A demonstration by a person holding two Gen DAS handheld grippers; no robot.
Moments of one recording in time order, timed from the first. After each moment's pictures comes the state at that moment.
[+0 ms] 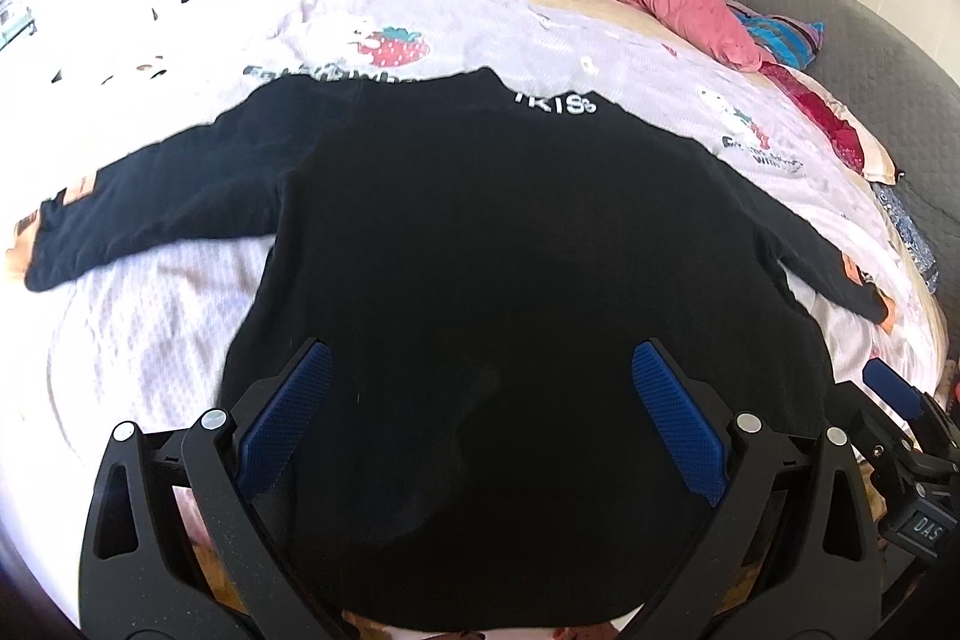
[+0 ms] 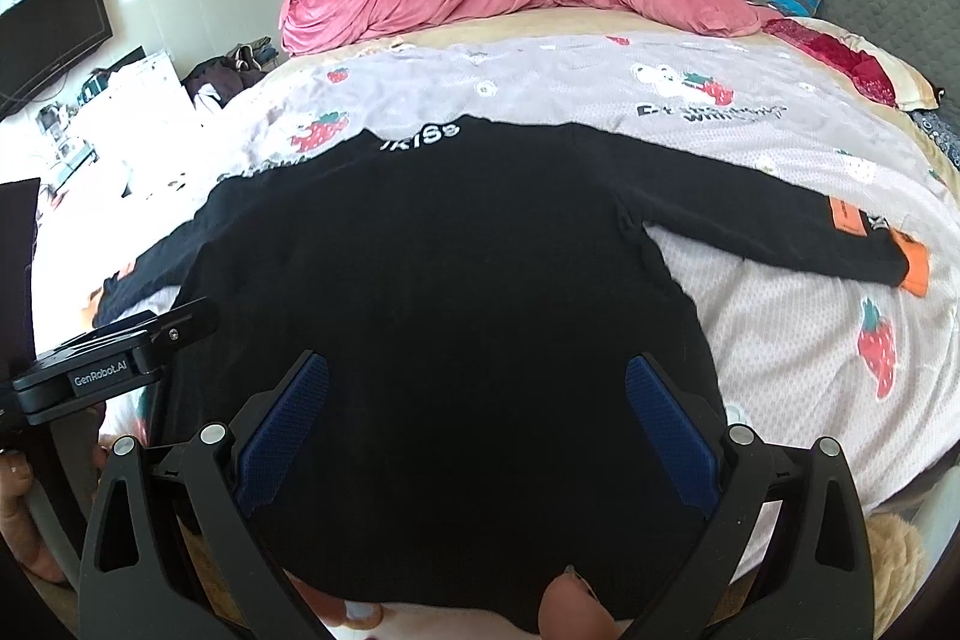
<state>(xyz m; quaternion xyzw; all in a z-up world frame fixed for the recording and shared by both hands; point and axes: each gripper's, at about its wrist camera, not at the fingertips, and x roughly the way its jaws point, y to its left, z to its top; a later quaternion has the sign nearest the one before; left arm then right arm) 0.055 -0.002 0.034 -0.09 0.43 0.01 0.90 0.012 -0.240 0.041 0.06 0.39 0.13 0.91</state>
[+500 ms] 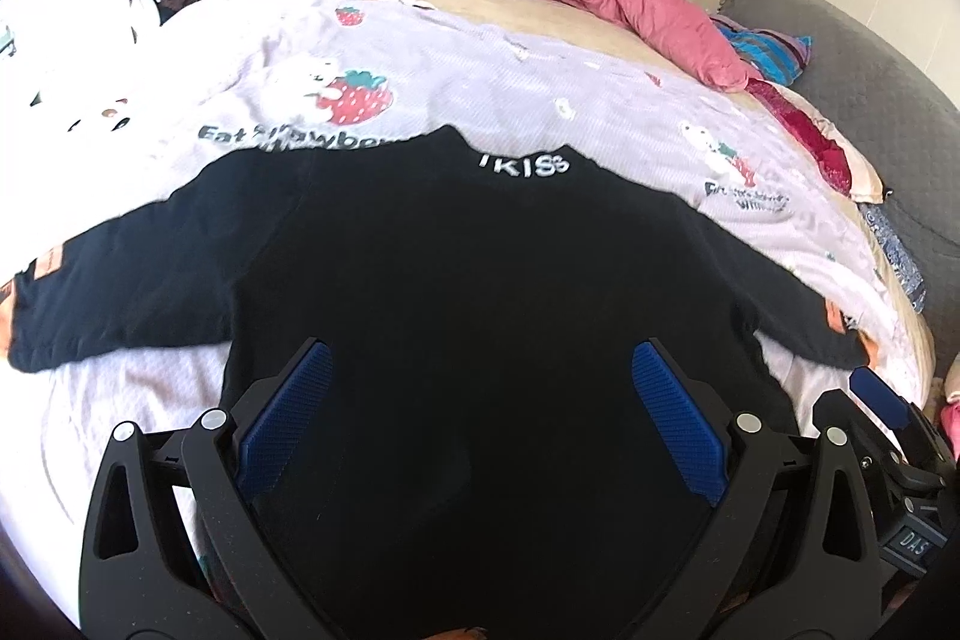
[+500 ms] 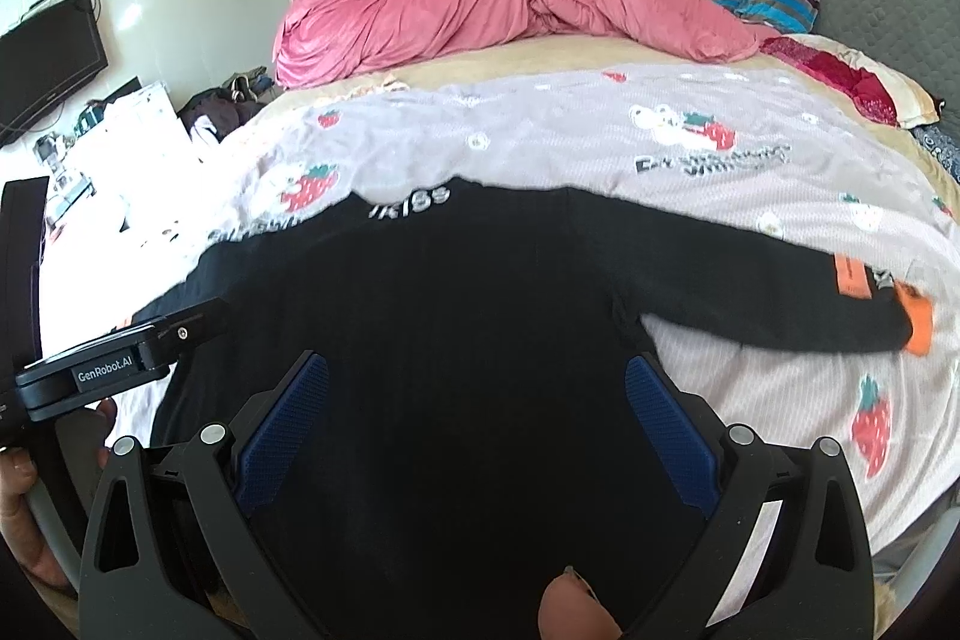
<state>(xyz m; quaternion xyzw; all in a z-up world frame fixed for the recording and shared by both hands) 0.110 -0.011 0.063 -0.10 0.42 -0.01 0.90 0.058 -0.249 0.069 0.07 0.36 0.13 0.92</state>
